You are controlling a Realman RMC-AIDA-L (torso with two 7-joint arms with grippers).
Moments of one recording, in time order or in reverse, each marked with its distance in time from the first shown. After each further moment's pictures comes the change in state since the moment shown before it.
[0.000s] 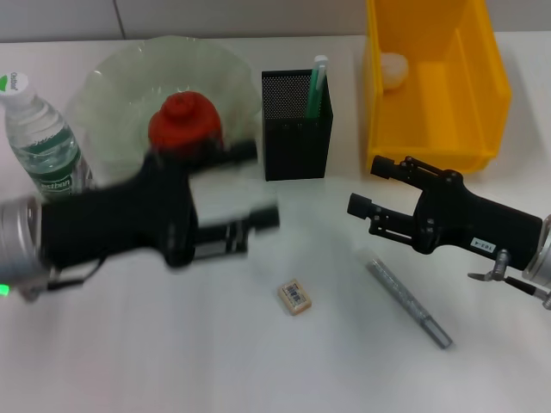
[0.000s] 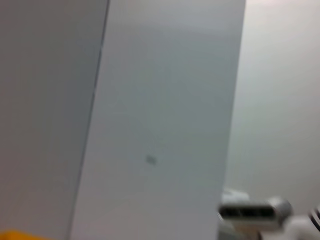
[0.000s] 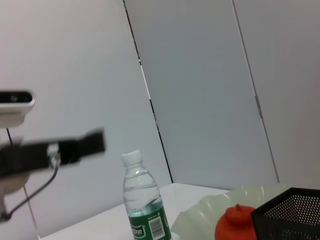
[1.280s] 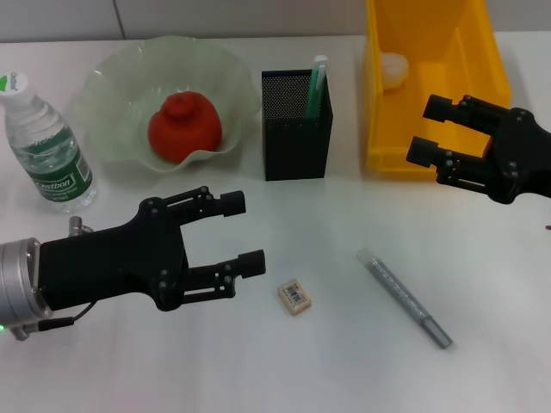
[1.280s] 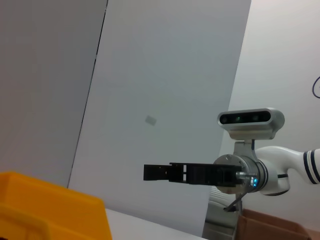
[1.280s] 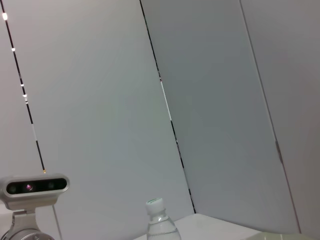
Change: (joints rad) left arm 0.003 -0.021 -0.105 -0.098 0.148 0.049 0.012; right arm -0.108 -0.005 0.039 -0.478 -0.040 -0.157 0.402
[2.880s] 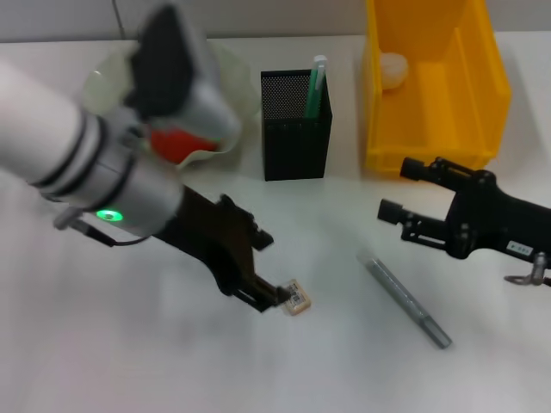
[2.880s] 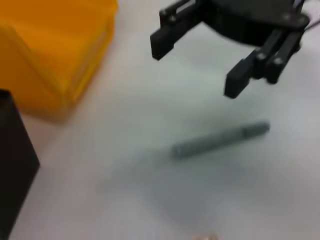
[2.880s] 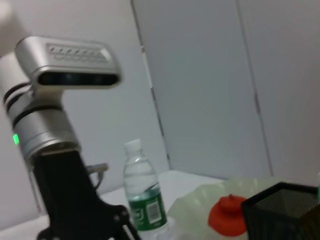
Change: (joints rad) left arm -0.303 -0.031 0.315 0.679 0.898 -0.119 -0.999; right arm 0.022 0.001 -0.021 0.282 -0.041 0.120 -0.308
